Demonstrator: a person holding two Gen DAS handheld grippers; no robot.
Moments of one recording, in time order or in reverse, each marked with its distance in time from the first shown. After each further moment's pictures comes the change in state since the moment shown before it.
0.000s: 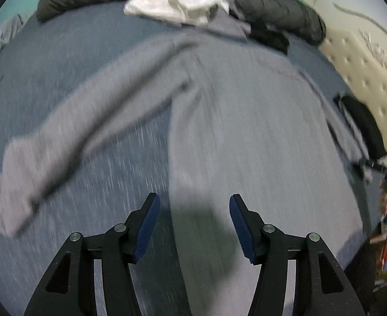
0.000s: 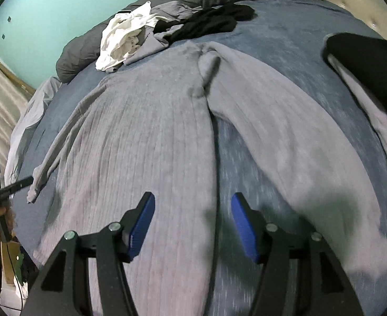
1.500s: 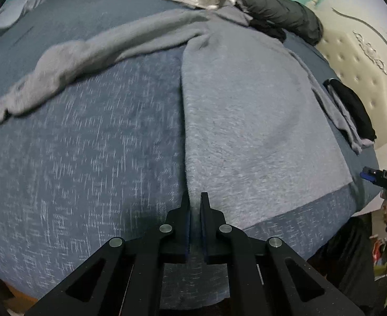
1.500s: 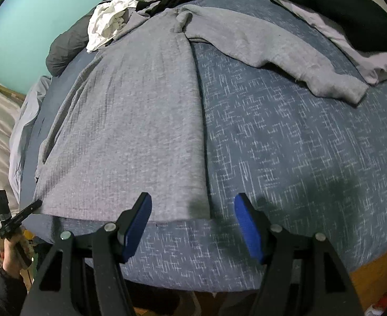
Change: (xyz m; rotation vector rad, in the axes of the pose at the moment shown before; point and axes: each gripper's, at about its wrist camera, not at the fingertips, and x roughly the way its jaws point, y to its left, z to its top) left arm -0.038 0.017 -0.147 -0.097 -0.018 -0.036; right arm -0.057 0.004 -0.131 0.156 0.114 -0.009
